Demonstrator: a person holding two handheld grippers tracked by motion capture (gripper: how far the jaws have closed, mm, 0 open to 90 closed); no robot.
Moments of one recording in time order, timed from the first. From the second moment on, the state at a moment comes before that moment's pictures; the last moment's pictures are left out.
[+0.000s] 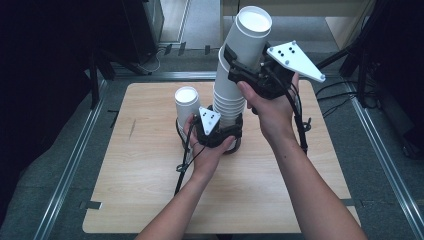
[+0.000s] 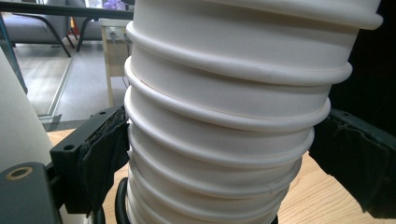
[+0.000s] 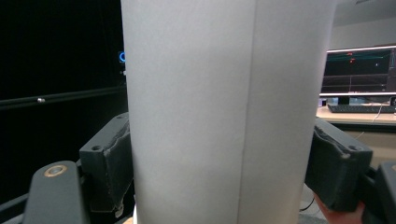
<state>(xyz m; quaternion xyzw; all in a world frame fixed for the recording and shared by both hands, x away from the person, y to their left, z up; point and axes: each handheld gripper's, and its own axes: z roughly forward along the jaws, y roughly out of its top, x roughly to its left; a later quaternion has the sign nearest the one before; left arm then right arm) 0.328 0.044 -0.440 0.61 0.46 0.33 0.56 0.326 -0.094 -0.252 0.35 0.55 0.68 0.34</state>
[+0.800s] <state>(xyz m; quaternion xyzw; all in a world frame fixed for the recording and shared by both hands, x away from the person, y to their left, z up) 0.328 0.044 -0.440 0.61 0.46 0.33 0.55 0.303 -0.144 -0.261 0.38 0.53 0.67 0.37</state>
